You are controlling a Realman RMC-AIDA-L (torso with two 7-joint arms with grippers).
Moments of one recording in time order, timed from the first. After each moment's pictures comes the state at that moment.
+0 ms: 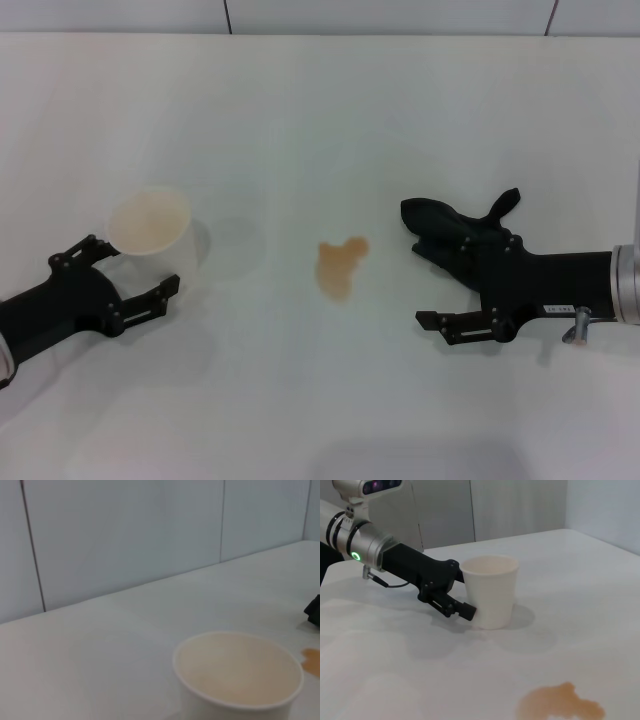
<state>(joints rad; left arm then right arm) -0.28 -2.08 0.81 0.49 1.69 1.21 -0.89 0.28 2.01 -1.46 -0.96 -1.64 -1.18 1.39</state>
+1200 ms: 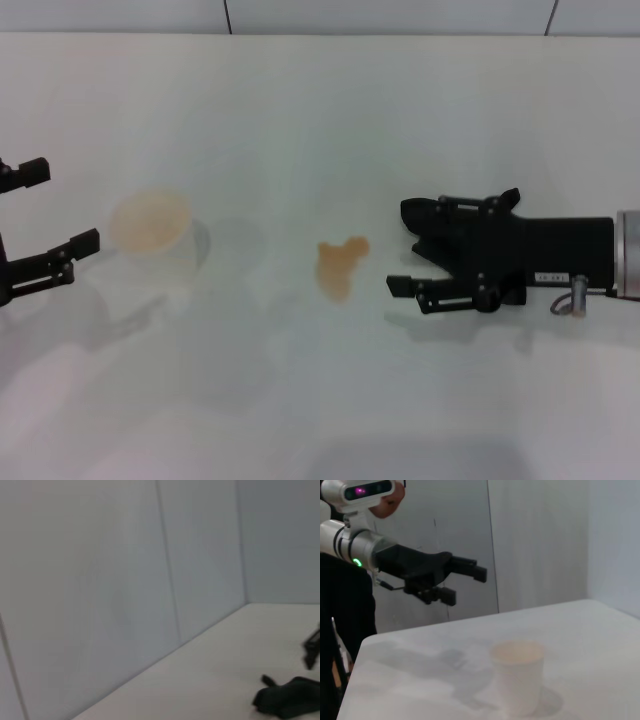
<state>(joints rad) -0.10 -2.06 0.78 1.12 1.68 1.64 -1.21 0.28 2.01 -1.45 -1.03 -1.50 -1.29 1.40</state>
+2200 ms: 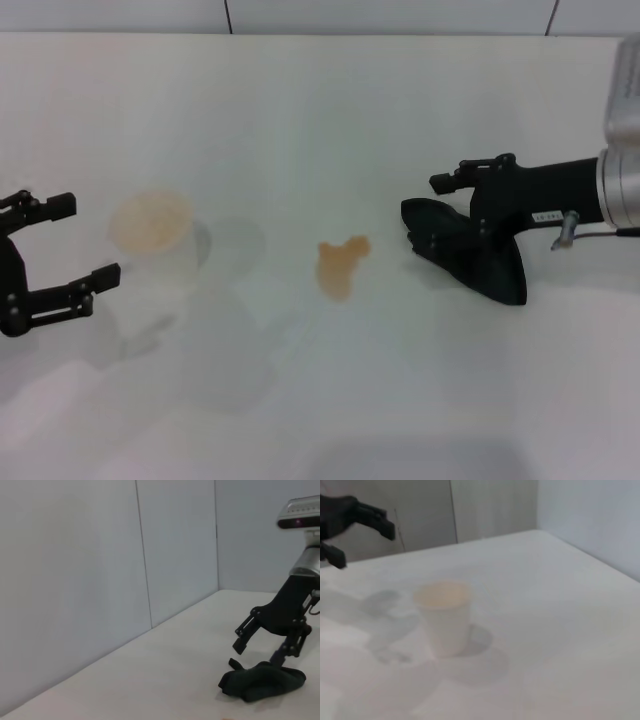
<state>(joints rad) -0.11 -2.08 0.77 1.13 1.77 1.69 -1.26 0.43 2.01 -1.36 -1.07 -1.84 -1.21 1.70</state>
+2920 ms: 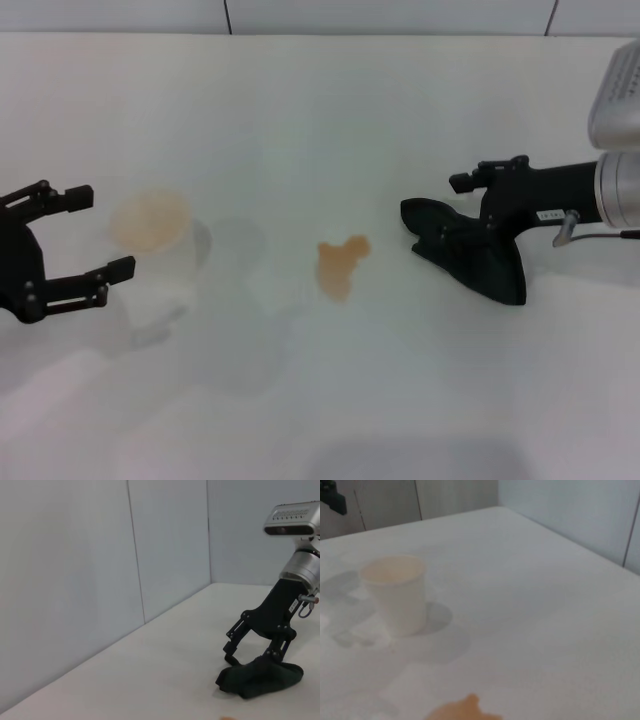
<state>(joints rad) -0.16 -2.08 0.77 1.12 1.82 1.68 -1.27 0.45 2.01 -1.36 -1.00 -1.90 -1.10 1.73</state>
